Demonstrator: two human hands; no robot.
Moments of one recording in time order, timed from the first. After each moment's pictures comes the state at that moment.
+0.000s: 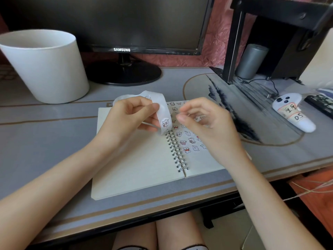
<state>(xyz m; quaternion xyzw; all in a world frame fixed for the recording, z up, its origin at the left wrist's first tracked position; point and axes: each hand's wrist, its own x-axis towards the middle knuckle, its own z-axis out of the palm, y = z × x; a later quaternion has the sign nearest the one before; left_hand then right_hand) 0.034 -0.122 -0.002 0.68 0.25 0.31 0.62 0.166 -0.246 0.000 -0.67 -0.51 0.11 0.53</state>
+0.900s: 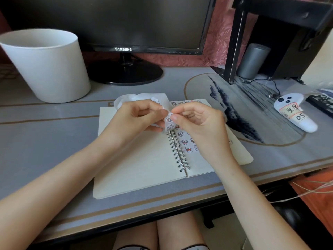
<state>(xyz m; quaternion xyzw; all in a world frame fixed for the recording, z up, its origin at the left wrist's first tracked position) 0.035 -0.122 -0.005 0.69 0.22 0.28 0.63 0.156 -0.228 -0.011 -0.63 -0.46 0.14 0.61</state>
